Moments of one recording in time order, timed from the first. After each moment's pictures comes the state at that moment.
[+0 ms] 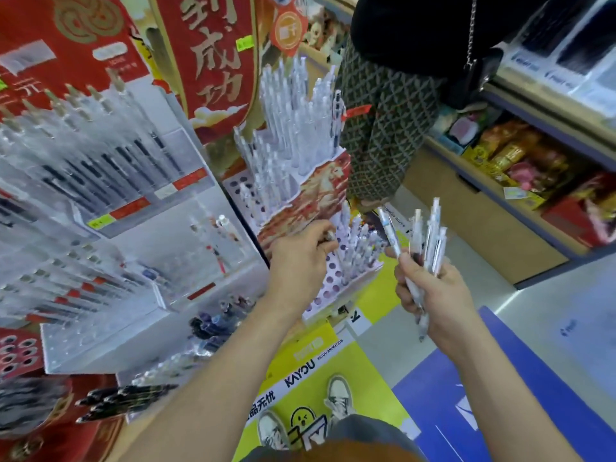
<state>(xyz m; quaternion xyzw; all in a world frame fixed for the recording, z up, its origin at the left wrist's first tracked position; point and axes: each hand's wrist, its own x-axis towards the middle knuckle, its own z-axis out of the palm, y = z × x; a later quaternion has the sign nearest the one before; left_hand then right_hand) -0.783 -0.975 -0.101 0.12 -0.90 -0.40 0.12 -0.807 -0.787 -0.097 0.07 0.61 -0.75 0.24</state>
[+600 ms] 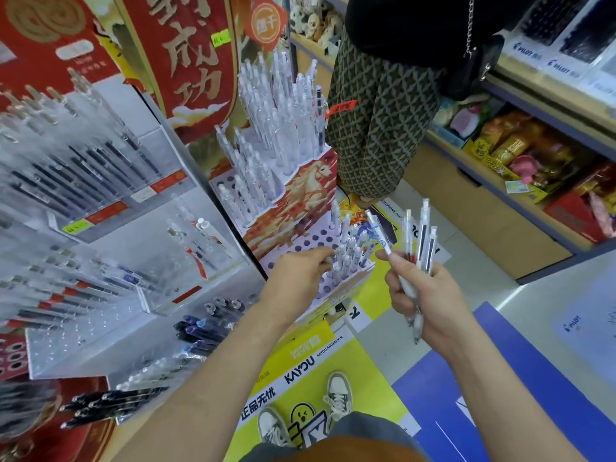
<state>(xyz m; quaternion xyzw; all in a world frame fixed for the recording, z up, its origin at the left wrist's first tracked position) -0.786 -0.972 -0.132 0.03 -0.96 -0.28 -0.01 -0.820 -0.775 -0.108 0.09 0.56 -0.77 0.29</state>
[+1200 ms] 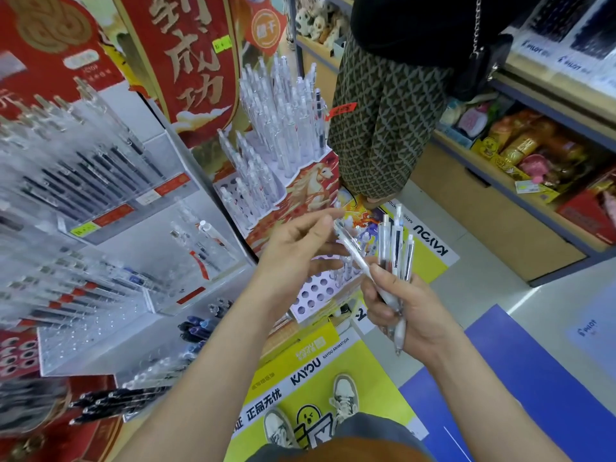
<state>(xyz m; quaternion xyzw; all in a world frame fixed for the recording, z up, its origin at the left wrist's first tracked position) -0.786 -0.964 -0.059 0.18 -0.63 -0.76 -0.02 -0.810 -0.792 -0.115 0.04 0.39 -0.82 0.40</state>
